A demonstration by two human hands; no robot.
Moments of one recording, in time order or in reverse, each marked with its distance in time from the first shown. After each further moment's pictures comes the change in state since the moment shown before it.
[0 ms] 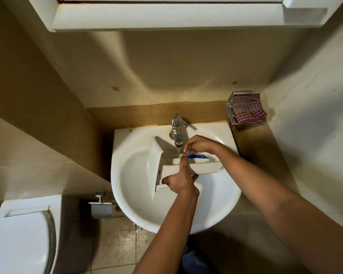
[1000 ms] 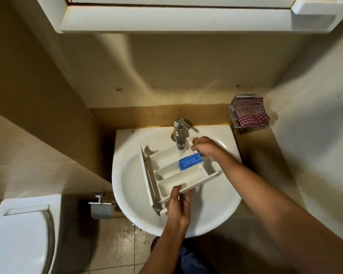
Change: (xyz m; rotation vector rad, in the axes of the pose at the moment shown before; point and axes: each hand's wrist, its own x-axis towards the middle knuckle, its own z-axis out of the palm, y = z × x) left_hand 0.037 -0.034 -0.070 -0.397 -0.323 -0.239; right_hand 0.007 0.009 0.007 0.390 0.264 0.180
